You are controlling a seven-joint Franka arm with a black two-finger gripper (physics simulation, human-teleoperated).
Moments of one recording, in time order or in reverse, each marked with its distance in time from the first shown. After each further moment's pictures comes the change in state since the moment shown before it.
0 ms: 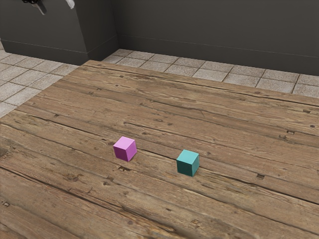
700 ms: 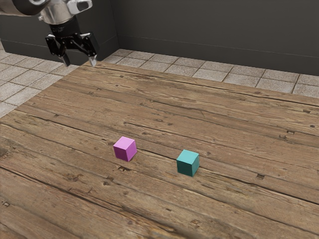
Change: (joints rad) arm 0.036 -0.159 -0.189 -0.621 0.168 0.304 0.044
